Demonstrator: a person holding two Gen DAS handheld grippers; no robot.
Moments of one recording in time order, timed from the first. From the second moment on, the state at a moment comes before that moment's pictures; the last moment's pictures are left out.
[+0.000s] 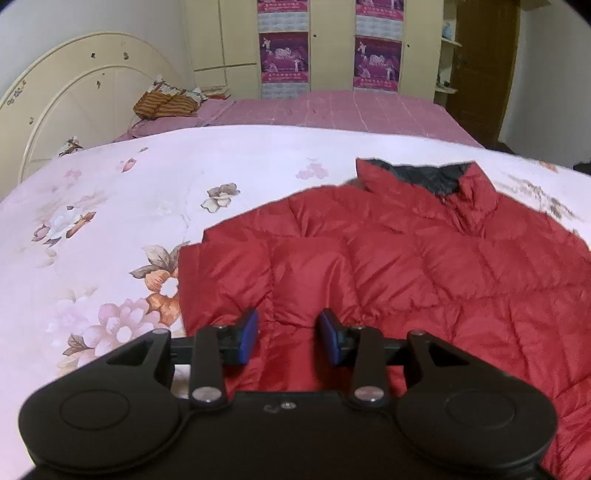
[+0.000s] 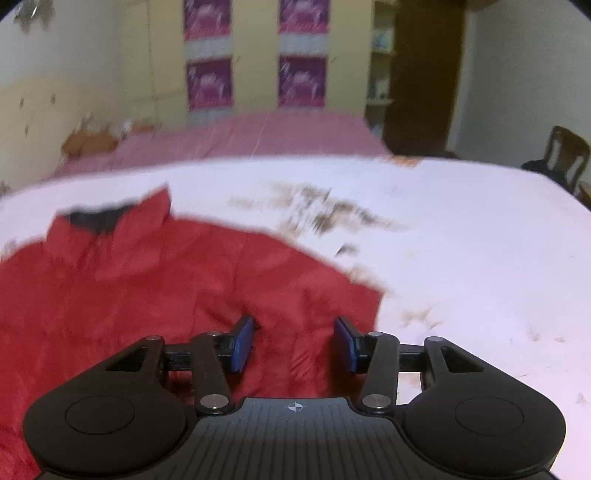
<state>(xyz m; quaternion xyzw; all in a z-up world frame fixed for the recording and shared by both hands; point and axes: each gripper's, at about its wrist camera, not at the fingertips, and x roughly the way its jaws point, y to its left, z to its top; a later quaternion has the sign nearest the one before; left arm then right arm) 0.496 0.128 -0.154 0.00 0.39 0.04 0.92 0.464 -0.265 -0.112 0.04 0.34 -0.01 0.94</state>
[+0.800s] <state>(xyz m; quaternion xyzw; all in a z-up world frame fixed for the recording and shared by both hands) 0.512 0.125 -0.169 0.01 0.41 0.05 0.91 0.491 -0.217 -0.150 0.00 0.41 0.07 0.91</state>
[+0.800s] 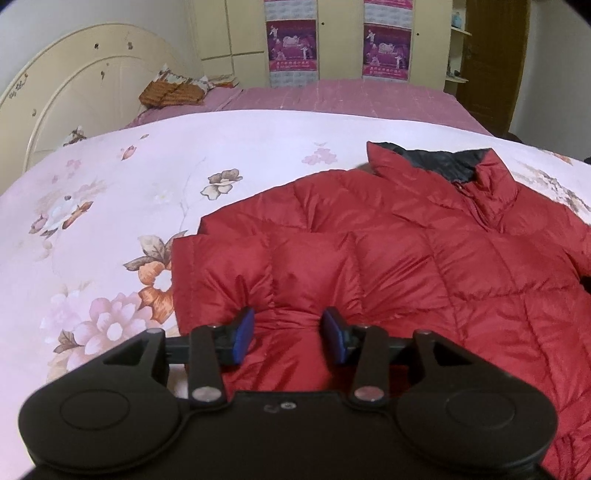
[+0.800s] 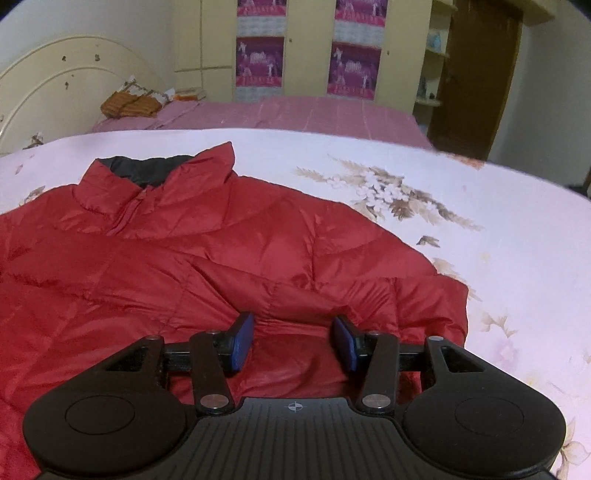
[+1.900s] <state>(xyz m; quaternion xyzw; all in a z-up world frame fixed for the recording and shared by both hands) 0.424 0.094 -0.145 0.02 0.41 0.10 0.91 0.399 -0.237 -0.116 0.01 0.40 0.14 0.91</state>
